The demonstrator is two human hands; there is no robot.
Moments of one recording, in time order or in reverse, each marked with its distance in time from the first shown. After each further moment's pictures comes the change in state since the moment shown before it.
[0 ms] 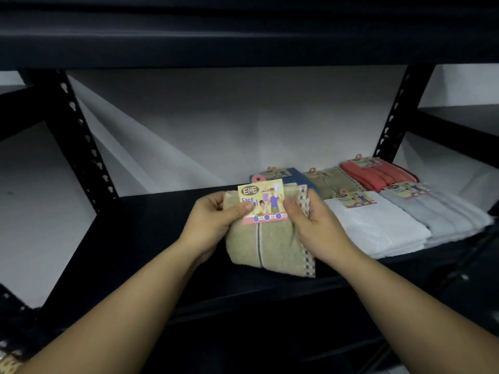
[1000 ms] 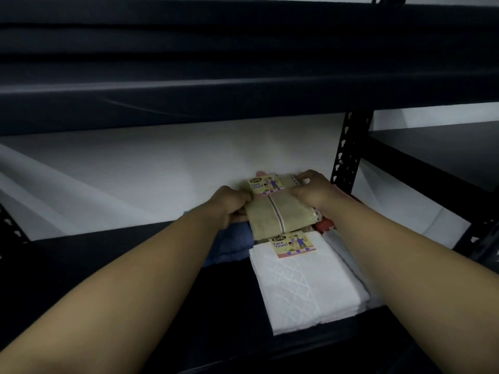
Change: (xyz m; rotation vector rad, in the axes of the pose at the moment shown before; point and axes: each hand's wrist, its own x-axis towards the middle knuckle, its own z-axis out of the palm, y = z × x) left_hand 0.226 -0.019 0.180 0.324 0.163 -0.380; right_hand 0.219 0.086 -0.195 -0.404 0.059 0.265
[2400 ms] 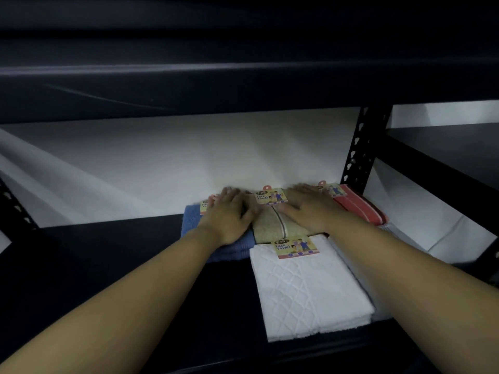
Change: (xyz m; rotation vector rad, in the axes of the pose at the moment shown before) left_hand 0.009 -0.054 -0.015 1.109 0.129 0.555; right_hand 0.011 0.037 0.022 -0.673 -0.245 -0.439
